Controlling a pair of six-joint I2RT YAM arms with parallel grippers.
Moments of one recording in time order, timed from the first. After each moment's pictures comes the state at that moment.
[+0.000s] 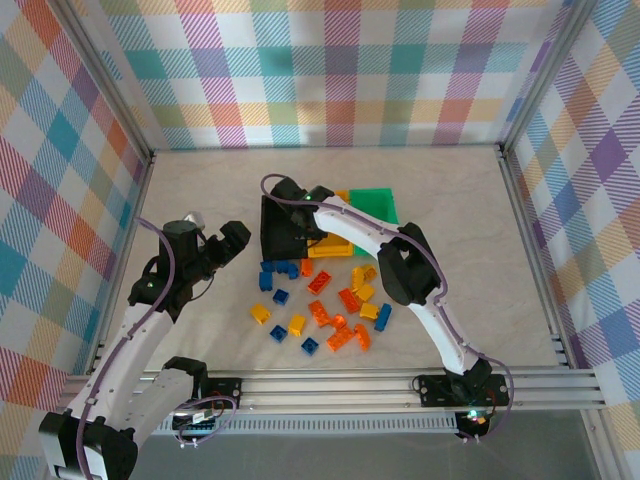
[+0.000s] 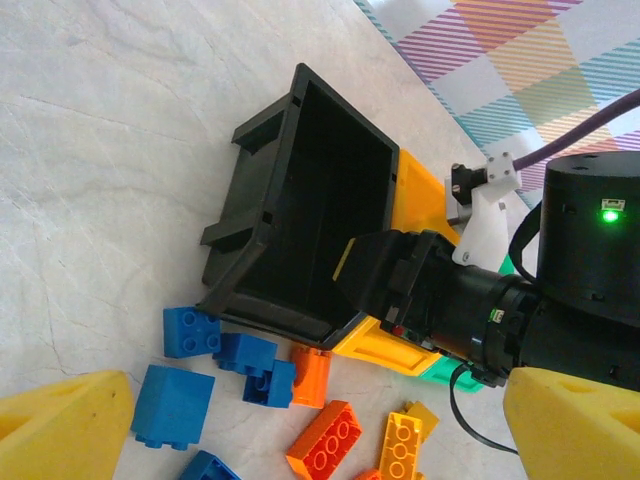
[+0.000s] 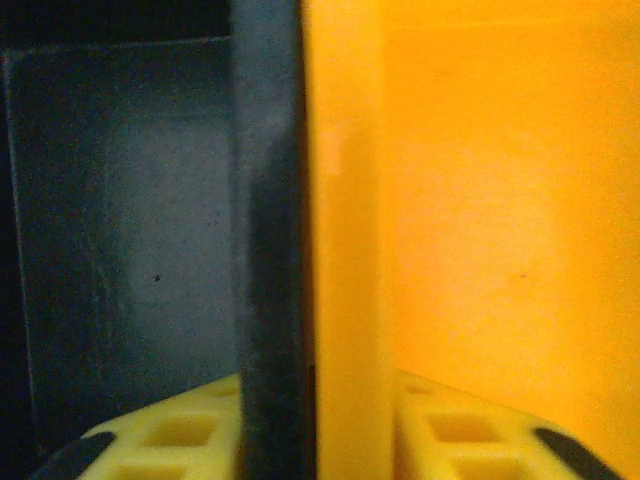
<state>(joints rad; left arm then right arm) -0.20 0.86 0.73 -0.45 0.16 -0.86 0.82 2.37 2.11 -0.94 0.22 0.71</state>
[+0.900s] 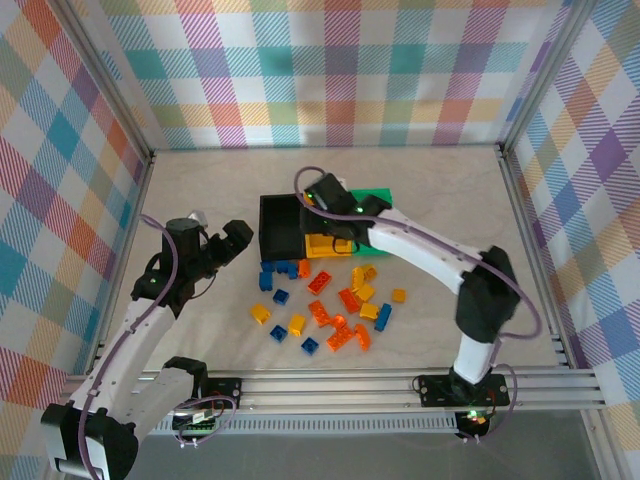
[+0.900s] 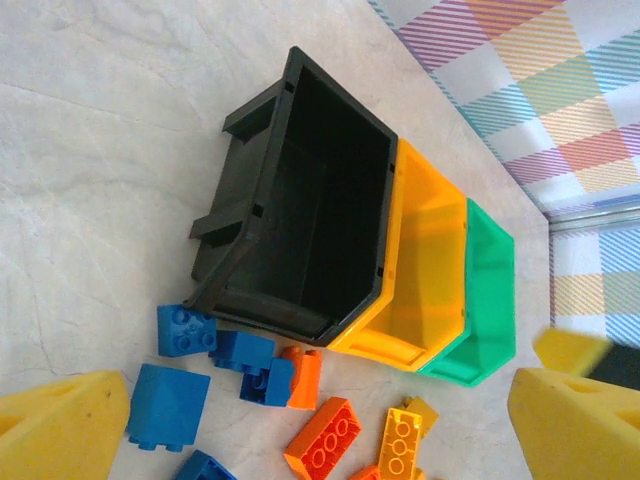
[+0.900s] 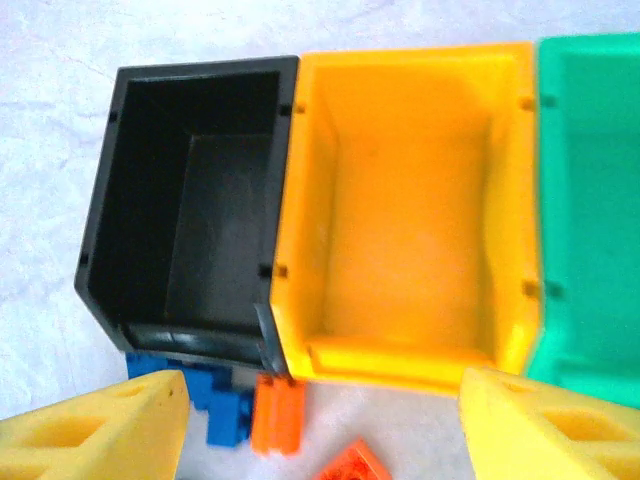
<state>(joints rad) -0.20 0.90 0.74 -0.43 0.18 -0.86 0.83 1.72 1.50 -0.66 0.25 0.62</state>
